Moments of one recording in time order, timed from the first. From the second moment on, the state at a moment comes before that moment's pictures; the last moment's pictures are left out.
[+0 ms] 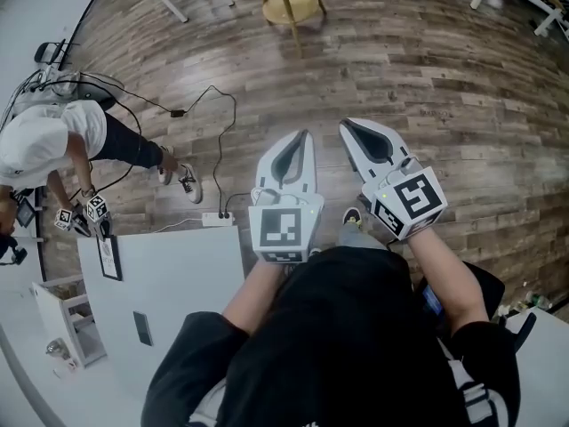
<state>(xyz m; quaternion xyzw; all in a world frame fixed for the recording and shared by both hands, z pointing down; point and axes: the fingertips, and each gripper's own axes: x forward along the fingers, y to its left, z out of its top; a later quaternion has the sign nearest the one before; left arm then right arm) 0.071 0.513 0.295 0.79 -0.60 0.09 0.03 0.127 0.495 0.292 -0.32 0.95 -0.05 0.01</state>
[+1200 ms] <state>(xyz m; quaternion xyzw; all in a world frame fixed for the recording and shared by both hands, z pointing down) 0.041 0.324 0.321 0.80 -0.59 0.11 0.04 0.096 0.300 0.313 -0.32 0.95 -0.06 -0.02</state>
